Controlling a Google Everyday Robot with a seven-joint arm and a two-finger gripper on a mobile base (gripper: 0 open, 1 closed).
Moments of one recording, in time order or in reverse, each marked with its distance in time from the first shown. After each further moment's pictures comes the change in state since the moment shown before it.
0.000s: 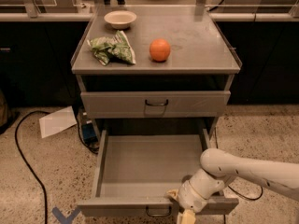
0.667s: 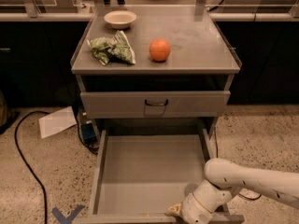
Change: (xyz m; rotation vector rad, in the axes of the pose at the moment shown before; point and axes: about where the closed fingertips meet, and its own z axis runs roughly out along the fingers) arm 0.010 0.052 0.012 -0.075 -0.011 0.024
